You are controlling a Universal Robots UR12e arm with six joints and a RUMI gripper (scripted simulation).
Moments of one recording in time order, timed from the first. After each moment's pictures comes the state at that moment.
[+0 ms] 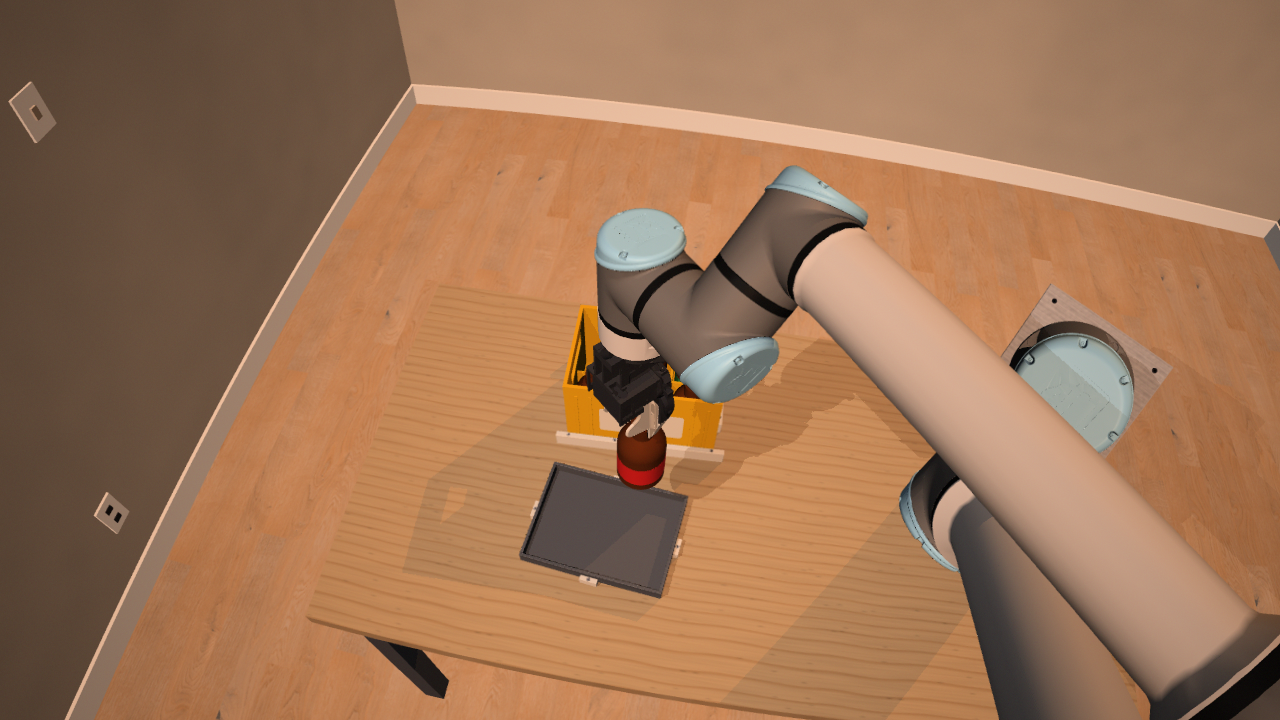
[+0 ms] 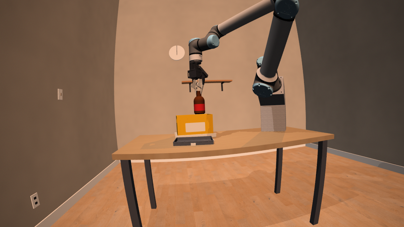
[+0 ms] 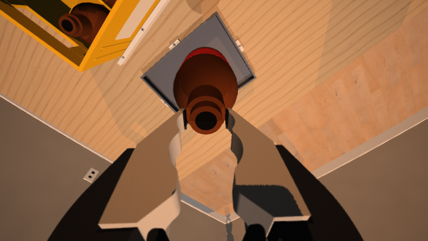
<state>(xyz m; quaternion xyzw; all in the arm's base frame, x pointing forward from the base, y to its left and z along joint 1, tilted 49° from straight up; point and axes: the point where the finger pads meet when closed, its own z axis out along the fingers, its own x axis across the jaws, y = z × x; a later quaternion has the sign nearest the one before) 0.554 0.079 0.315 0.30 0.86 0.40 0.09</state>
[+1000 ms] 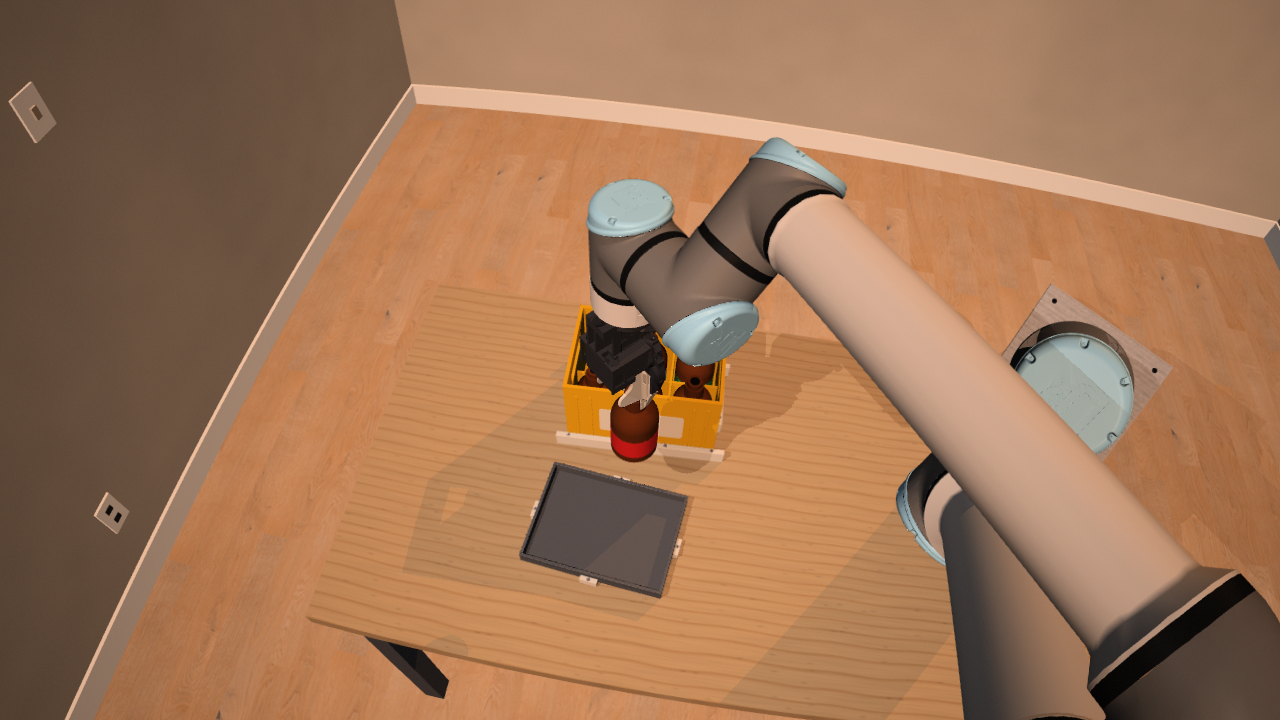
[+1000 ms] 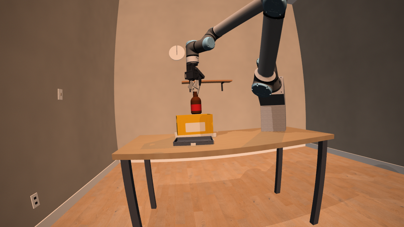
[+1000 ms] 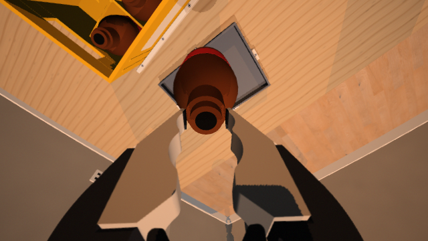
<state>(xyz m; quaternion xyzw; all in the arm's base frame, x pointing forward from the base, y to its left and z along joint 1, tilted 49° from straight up) 0.580 0.043 0.296 0.30 0.86 0.40 0.09</state>
